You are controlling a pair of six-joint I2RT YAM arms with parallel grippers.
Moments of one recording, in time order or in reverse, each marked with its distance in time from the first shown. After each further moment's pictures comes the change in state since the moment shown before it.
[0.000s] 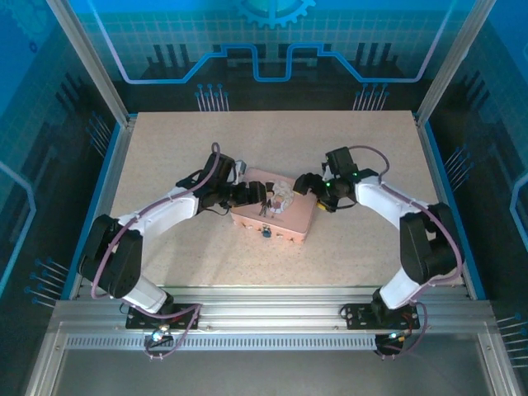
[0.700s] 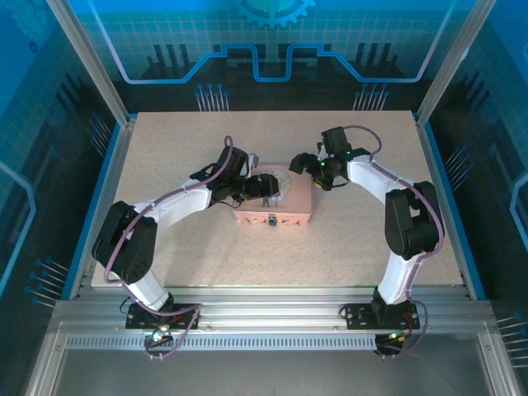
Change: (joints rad) left arm -0.044 0.123 0.119 0.039 0.001 -0.035; right arm -0.037 0.200 0.256 -0.027 0.023 -0.067
